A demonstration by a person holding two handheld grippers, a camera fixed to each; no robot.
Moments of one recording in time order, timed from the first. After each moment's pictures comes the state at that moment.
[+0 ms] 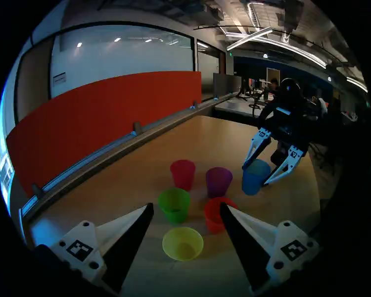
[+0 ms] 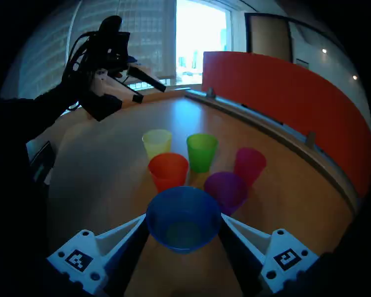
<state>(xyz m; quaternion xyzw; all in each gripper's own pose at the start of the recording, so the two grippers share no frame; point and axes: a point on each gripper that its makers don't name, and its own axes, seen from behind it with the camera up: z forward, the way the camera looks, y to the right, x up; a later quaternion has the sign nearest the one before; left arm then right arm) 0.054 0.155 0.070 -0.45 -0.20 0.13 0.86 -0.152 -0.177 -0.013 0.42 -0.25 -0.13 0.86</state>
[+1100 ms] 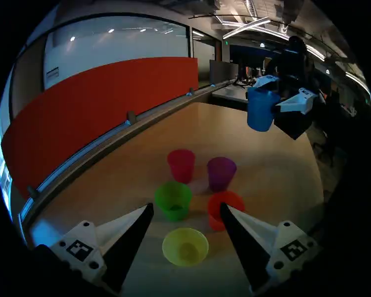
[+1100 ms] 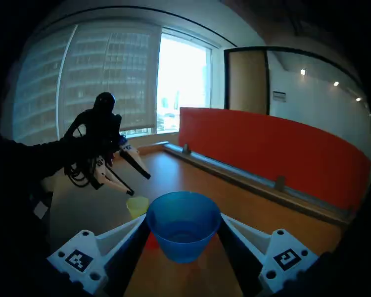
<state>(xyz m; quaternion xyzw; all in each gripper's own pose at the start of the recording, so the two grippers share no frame) 0.024 0.166 0.084 -0.45 -0.24 0.15 0.84 -0.006 -0.157 0.022 0.38 -0.11 -0.06 0.92</state>
